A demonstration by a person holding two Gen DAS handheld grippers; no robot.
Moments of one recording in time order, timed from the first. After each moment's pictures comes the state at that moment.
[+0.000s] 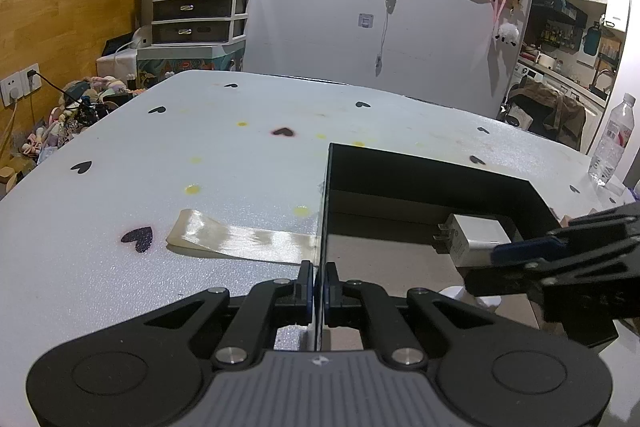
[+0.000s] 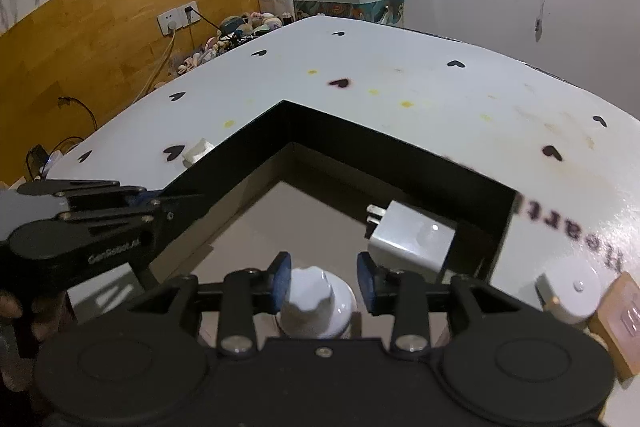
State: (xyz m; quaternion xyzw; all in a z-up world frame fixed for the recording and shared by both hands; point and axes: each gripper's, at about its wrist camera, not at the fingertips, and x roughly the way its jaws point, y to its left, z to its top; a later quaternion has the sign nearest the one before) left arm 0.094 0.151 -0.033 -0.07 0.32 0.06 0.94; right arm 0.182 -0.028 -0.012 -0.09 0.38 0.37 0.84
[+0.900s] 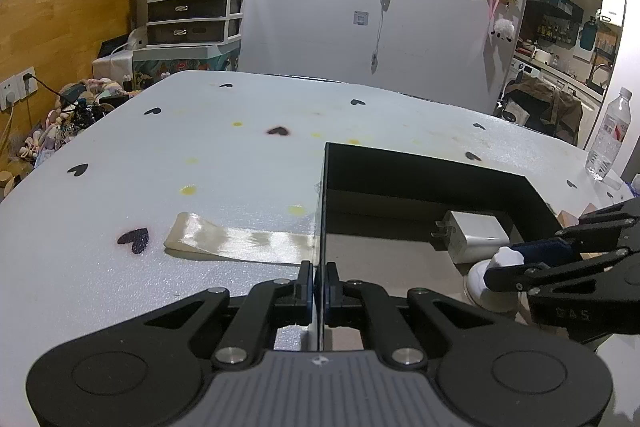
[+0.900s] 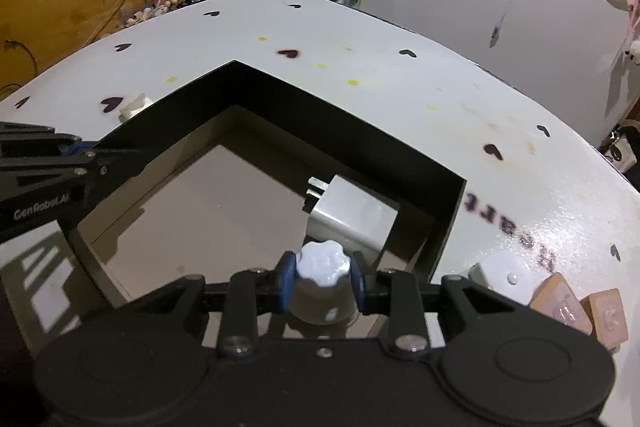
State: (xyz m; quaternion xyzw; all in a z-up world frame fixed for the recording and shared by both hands) left arm 0.094 0.150 -0.031 -0.07 0.32 0.06 0.94; right arm 0.178 -0.018 -0.023 -0.19 0.38 0.28 0.86
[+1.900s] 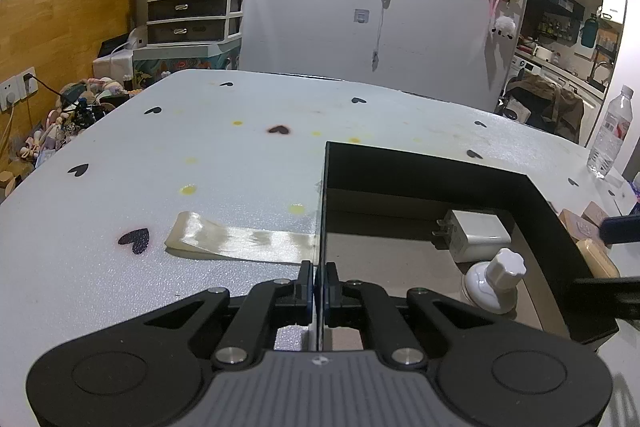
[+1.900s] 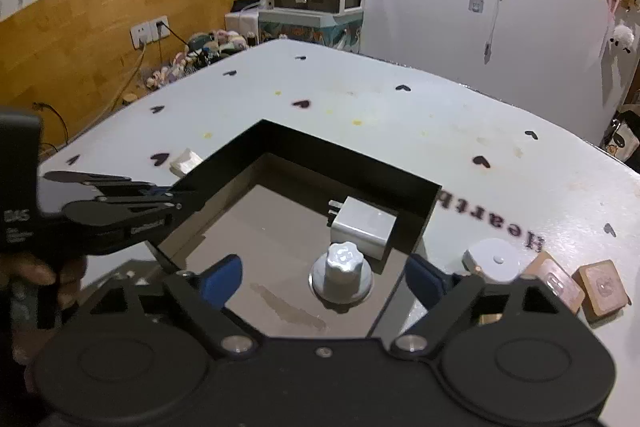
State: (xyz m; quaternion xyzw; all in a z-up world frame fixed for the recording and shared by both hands) left arm 0.095 0.152 -0.033 -0.06 0.32 0.06 0.94; right arm 0.131 -0.061 0.026 -0.11 0.35 0.31 0.88
